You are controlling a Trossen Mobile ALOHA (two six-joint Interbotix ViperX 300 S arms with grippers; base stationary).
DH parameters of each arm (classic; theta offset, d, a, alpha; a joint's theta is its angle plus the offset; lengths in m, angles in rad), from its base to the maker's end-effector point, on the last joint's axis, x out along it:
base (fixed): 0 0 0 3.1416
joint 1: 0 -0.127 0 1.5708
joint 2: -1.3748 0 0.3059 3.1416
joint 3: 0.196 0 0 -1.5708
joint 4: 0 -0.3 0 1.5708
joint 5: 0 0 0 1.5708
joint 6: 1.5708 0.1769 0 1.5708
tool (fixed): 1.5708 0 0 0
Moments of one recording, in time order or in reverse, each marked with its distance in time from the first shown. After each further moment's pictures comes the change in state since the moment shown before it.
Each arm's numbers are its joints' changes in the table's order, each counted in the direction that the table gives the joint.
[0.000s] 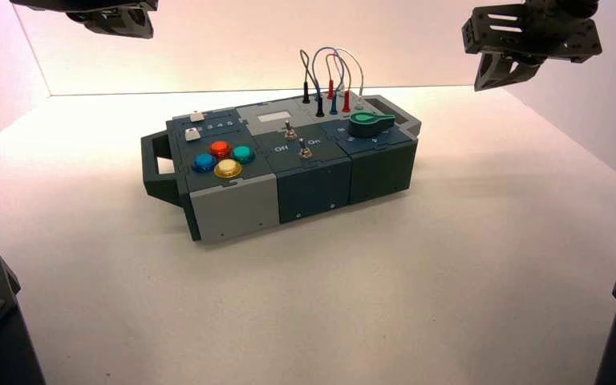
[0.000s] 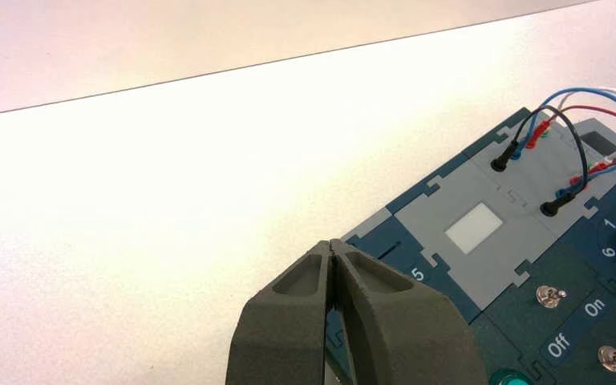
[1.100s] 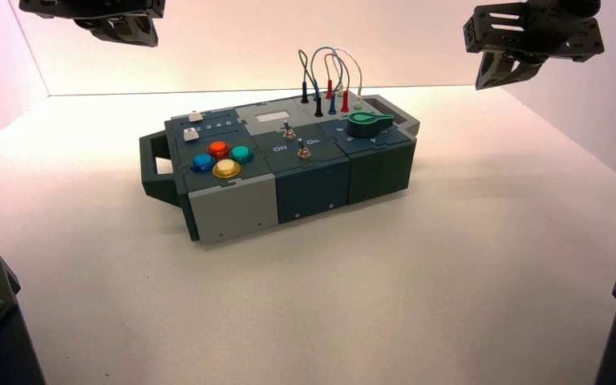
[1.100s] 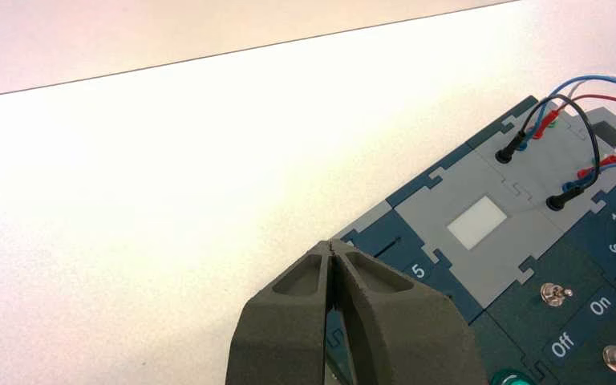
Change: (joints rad) left arm 0.000 0.038 0.025 0.003 -0.015 -0.006; right arm 0.000 -0.006 -0.006 -0.002 0.006 0.000
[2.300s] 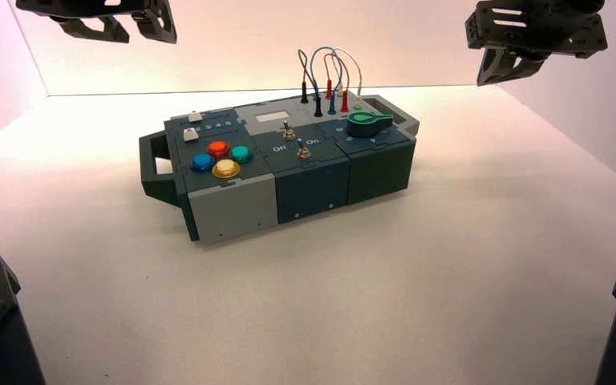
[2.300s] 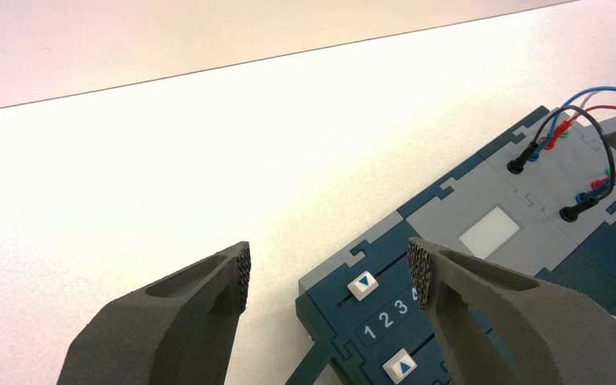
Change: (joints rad) left arm -0.014 0.012 0.000 -0.006 0.032 0.008; right arm 0.000 -0.023 -0.011 -0.002 0.006 0.000
